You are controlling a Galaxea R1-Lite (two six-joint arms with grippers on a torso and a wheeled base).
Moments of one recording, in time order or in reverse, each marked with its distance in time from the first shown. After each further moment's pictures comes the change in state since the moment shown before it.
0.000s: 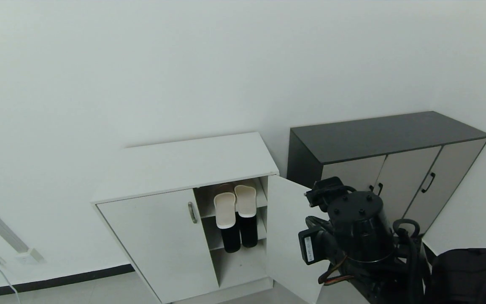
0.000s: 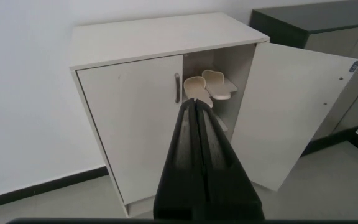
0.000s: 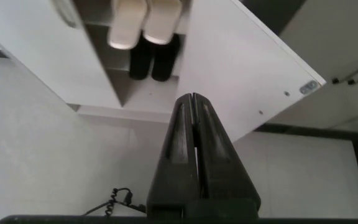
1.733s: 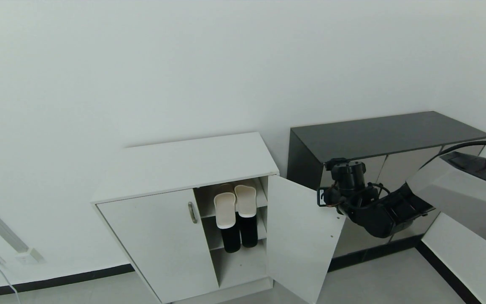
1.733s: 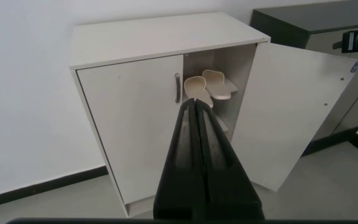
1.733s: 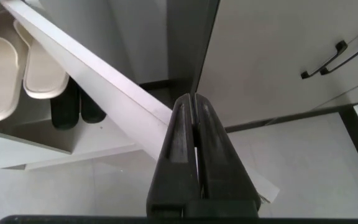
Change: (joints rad) left arm 0.000 0.000 0.000 0.000 0.002 -0.003; right arm -0.501 0.492 -0.441 -0.079 0.247 -0.061
